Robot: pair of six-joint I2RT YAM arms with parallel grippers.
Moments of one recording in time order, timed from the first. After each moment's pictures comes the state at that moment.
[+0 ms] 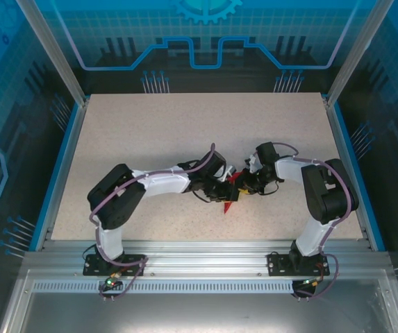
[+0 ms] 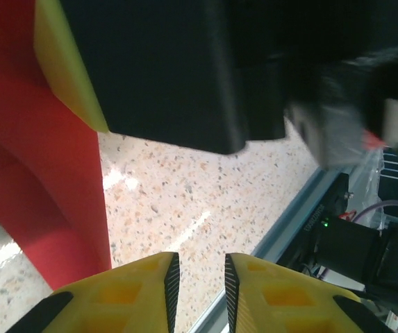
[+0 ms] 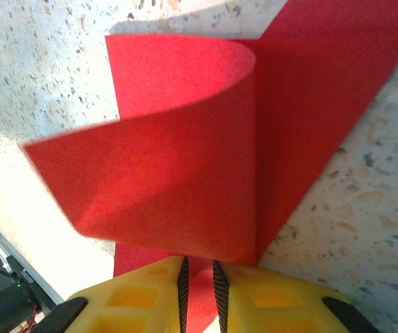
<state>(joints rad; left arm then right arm) -0.81 1.90 1.16 -0.20 0.58 -0.77 0.25 1.76 0.86 -0.41 -0.62 0.49</state>
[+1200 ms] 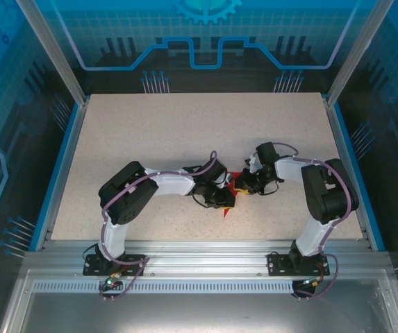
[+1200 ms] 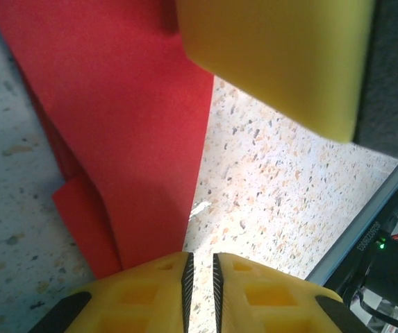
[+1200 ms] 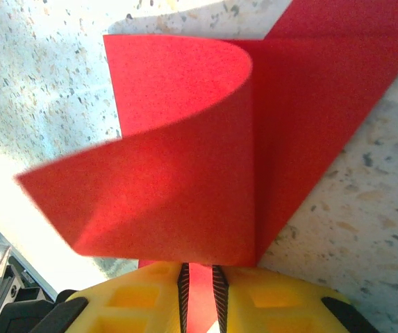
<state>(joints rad) -0.82 1.99 1.14 -0.20 0.55 -0.82 0.25 1.76 0.86 -0.41 -0.62 0.50</state>
